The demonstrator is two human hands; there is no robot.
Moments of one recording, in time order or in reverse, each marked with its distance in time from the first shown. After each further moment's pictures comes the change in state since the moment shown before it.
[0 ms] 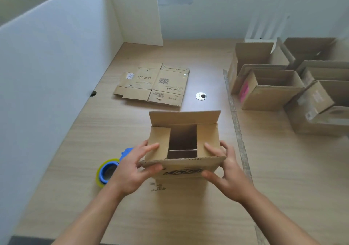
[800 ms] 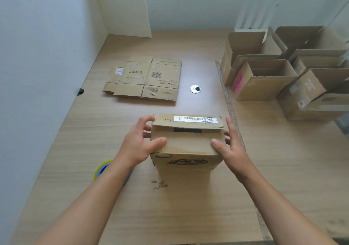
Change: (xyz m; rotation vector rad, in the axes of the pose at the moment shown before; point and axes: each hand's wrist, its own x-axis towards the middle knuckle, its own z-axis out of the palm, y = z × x) left_hand 0.068 0.010 -0.010 0.127 0.051 -0.079; right_hand 0.030 -0.007 0.001 0.250 0.272 0.258
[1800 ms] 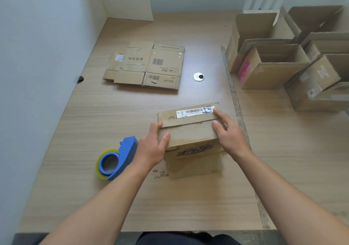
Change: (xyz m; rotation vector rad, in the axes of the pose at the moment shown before) left_hand -0.007 -0.043 0.057 0.235 0.054 -0.052; right_hand 0.035 0.007 0.011 -0.211 0.068 0.040
